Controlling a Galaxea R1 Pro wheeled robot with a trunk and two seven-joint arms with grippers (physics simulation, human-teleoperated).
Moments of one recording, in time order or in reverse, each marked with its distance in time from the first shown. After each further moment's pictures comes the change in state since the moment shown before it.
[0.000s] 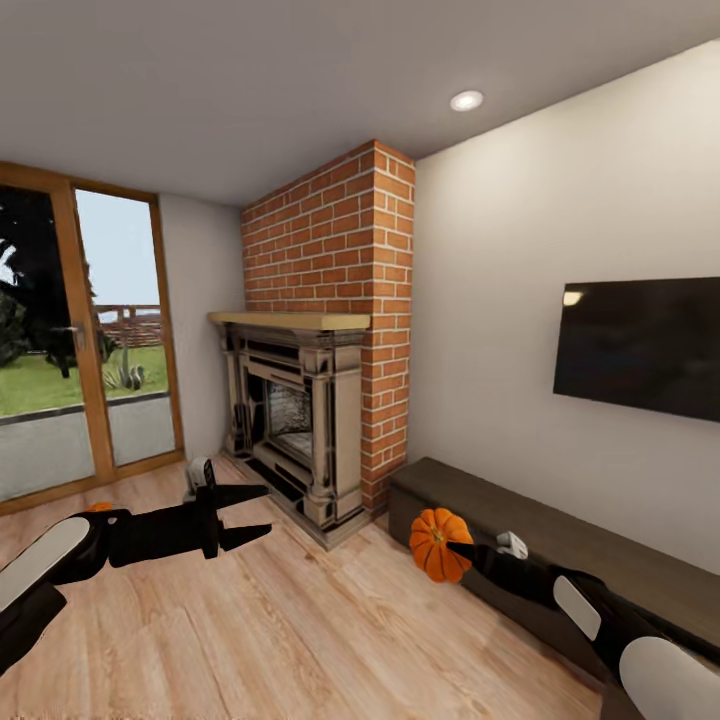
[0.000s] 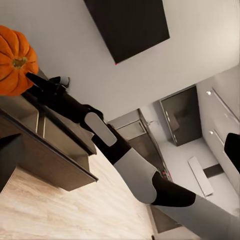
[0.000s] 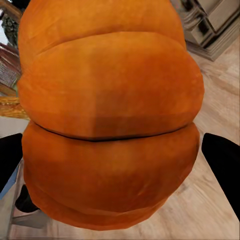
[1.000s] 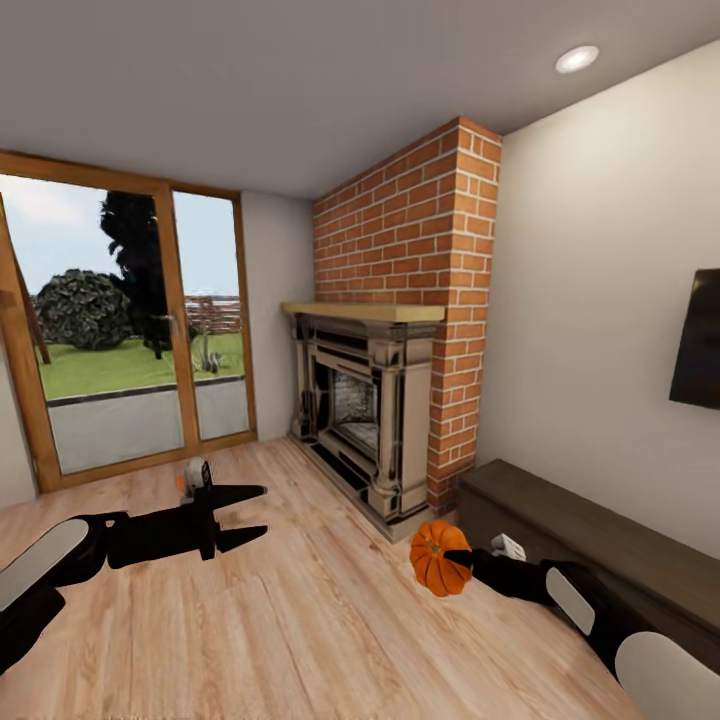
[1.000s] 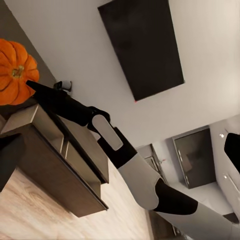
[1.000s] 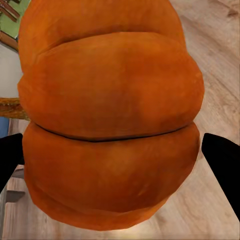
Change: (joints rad) left arm 0.000 0.001 0.001 0.042 0.004 0.000 -0.001; right arm 0.000 0.002 0.044 -0.065 0.006 0.116 -0.153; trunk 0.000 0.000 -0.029
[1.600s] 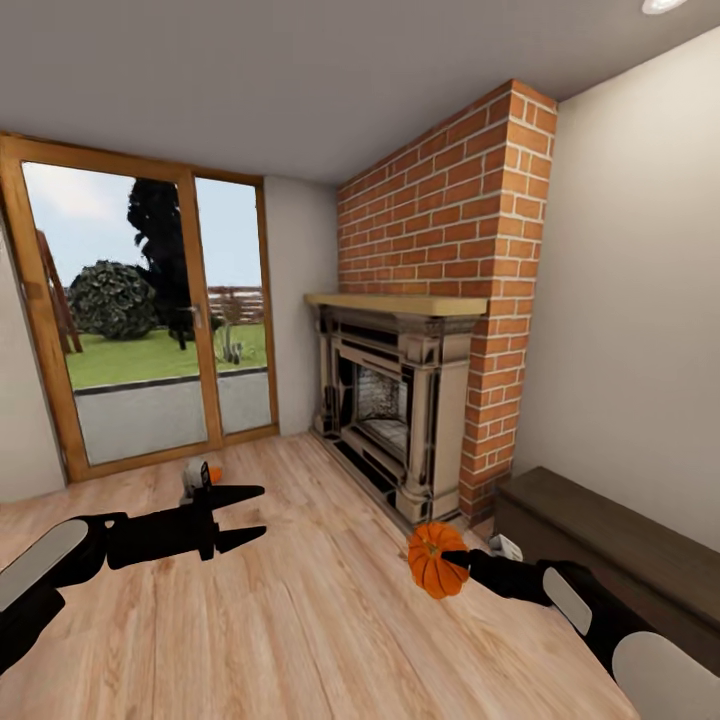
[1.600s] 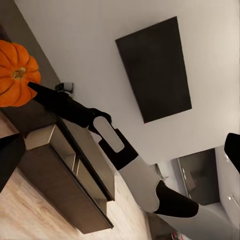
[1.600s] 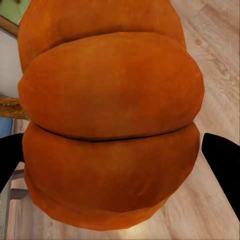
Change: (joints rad) left arm 0.000 0.000 0.002 0.013 -0.001 0.000 0.000; right arm 0.000 0.007 0.002 -0.001 0.000 0.010 -0.001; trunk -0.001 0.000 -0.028
